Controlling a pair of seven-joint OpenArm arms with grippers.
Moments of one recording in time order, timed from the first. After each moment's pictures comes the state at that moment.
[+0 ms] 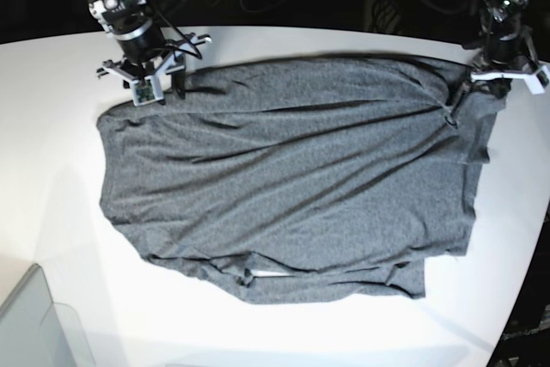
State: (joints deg) left arm 16.6 6.4 -49.1 100.6 -19.7 -14.1 31.6; right arm -30.6 8.0 -0.2 106.0 1.0 9.9 -21.4
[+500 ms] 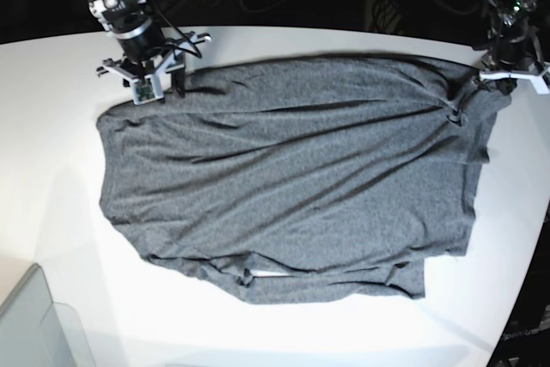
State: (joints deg) left arm 15.7 1.7 -49.0 94.8 -19.7 -14.1 31.7; right arm -30.7 8.0 -0.2 105.9 1.0 9.9 -21.4
